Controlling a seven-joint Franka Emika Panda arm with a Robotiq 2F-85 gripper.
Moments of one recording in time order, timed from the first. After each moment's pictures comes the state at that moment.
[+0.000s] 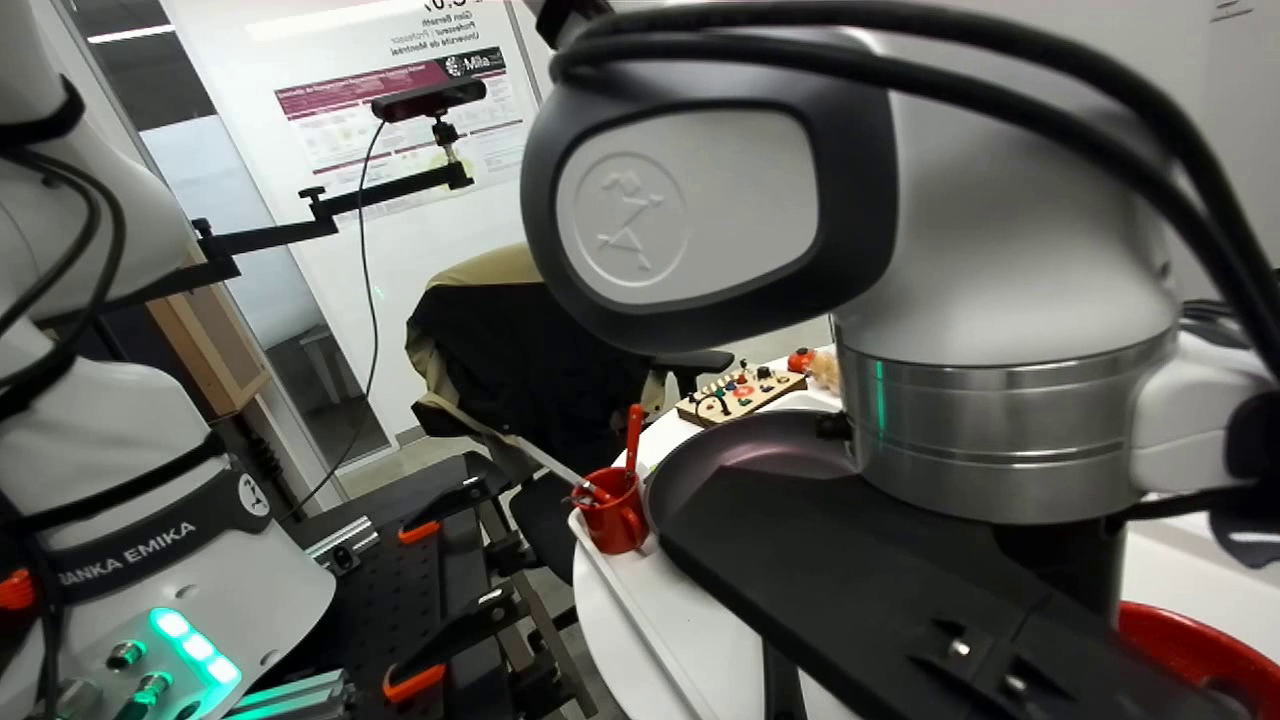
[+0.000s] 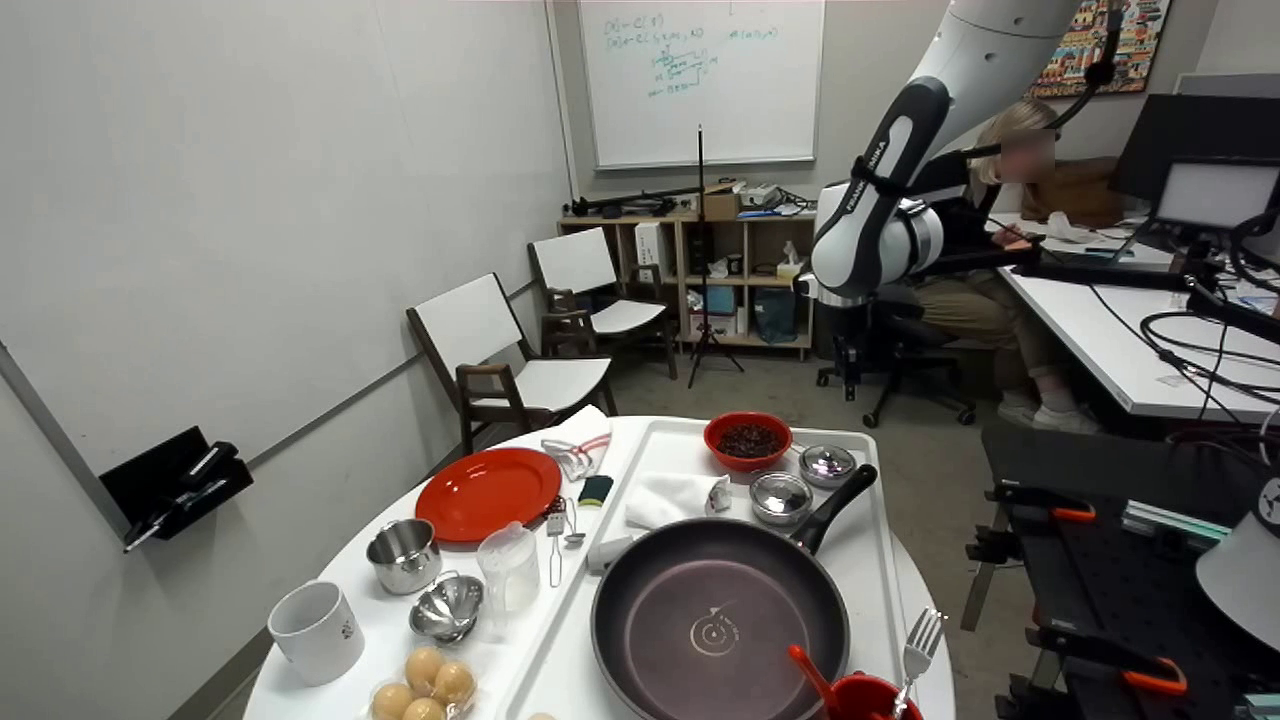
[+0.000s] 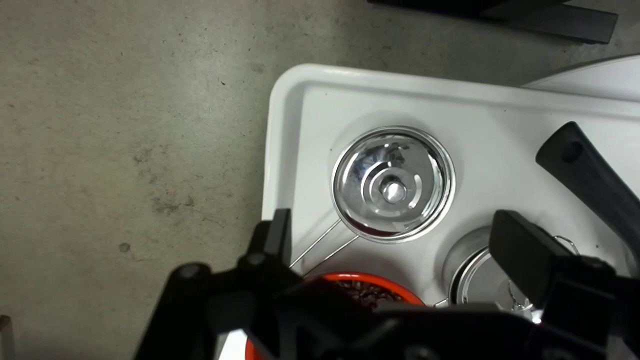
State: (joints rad) arm -0.56 0.52 -0.17 -2.22 0.02 2.70 -0.90
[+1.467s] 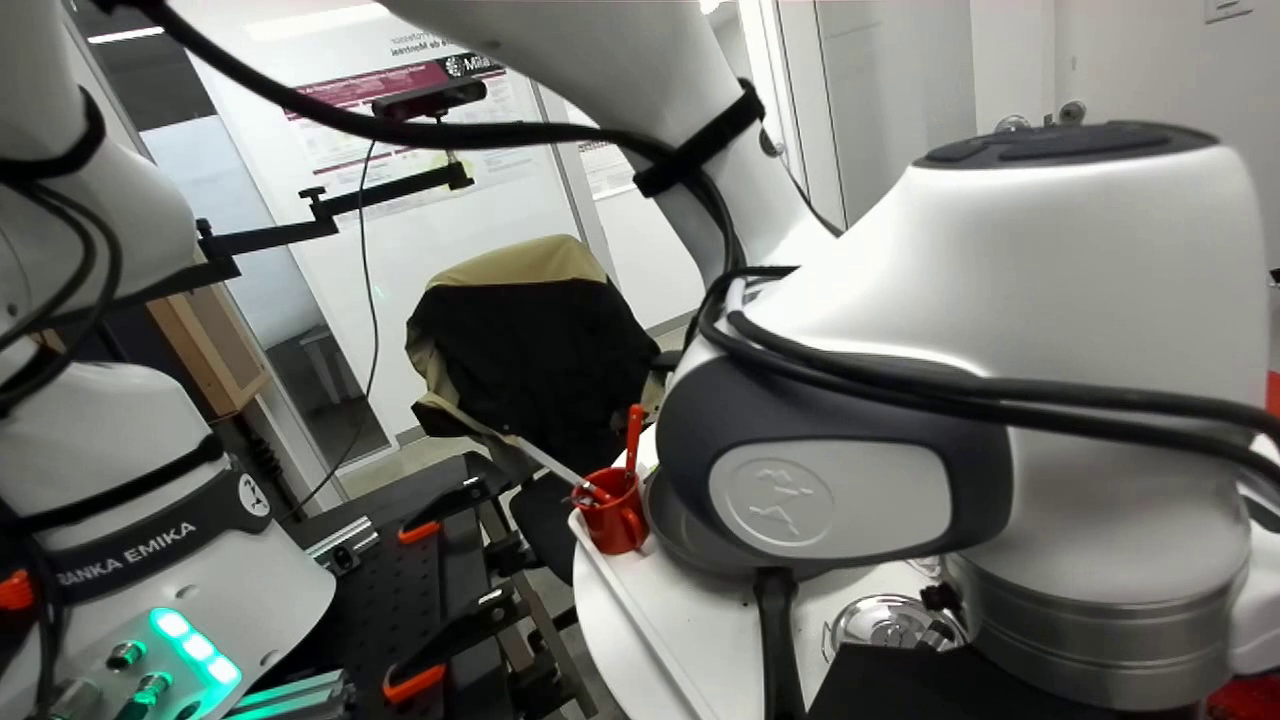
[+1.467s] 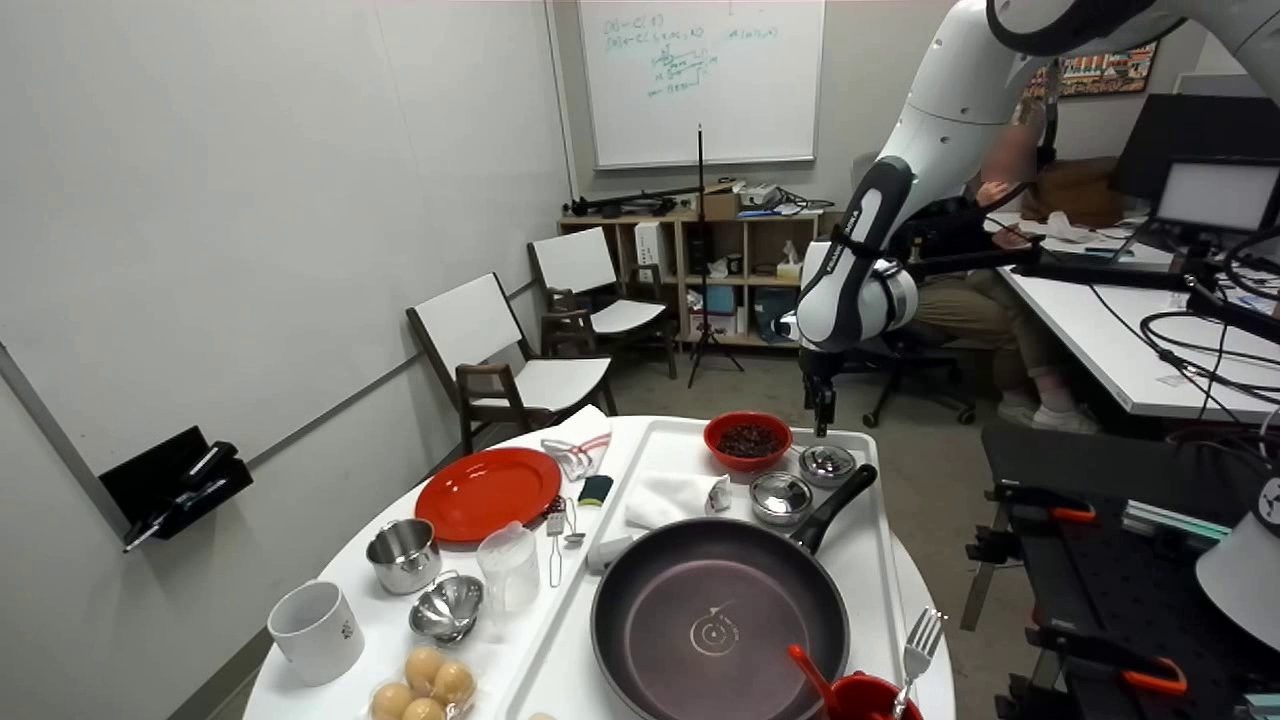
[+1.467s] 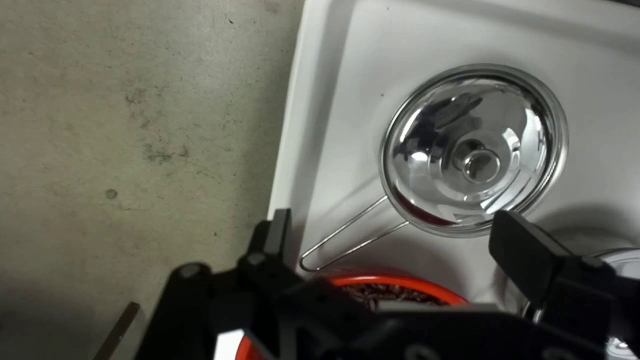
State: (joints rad) arm -0.72 0.78 -0.01 -2.05 -0.01 2.89 -0.98
